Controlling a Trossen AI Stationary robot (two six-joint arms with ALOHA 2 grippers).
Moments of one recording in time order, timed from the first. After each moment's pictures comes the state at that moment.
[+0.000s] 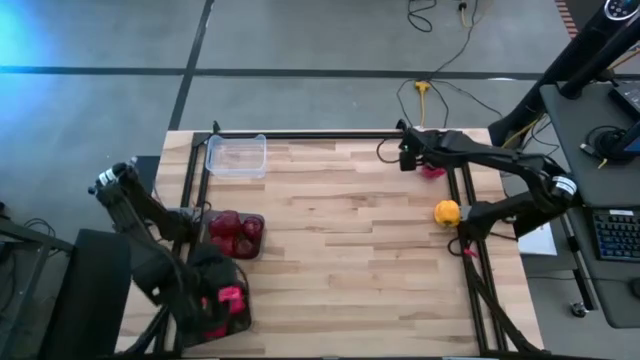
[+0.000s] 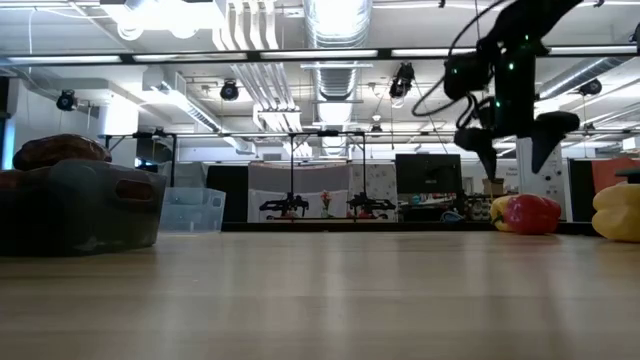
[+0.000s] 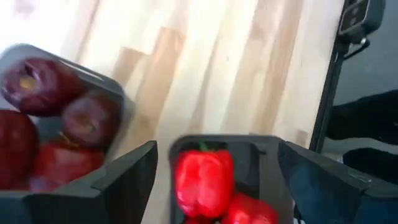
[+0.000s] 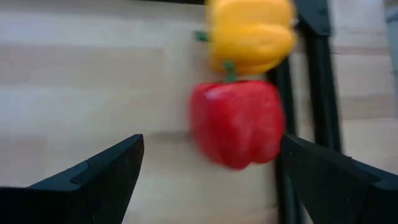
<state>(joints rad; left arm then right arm) -0.92 1.41 1.36 -1.25 -0.36 -1.20 -0.65 1.32 0.91 -0.99 0.46 0.87</state>
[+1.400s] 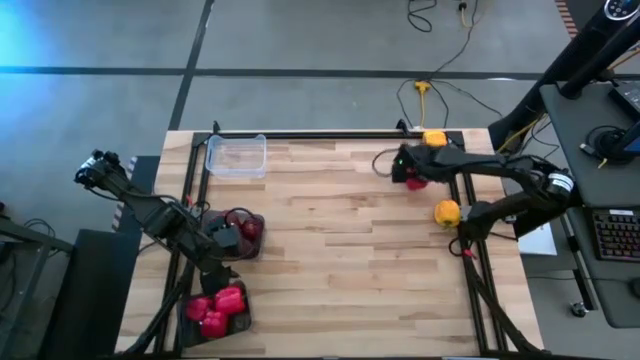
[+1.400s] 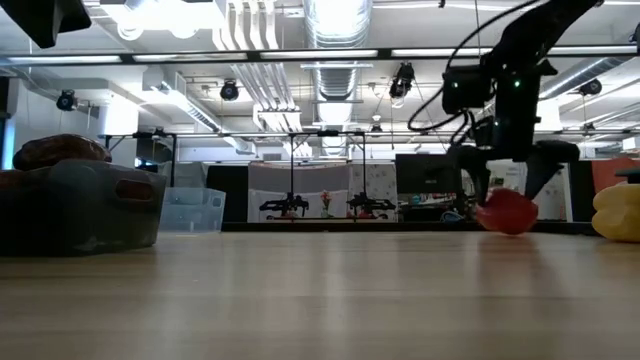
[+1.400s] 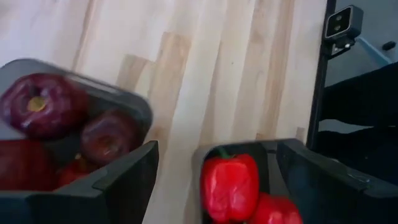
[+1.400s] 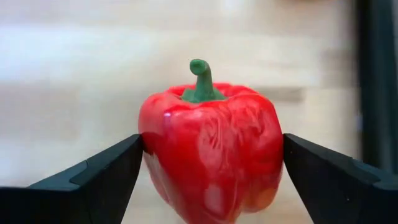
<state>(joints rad) -0.61 1.10 1.08 -1.06 -0.12 -0.87 -0.57 1.35 0.75 -0.77 0.35 0.98</state>
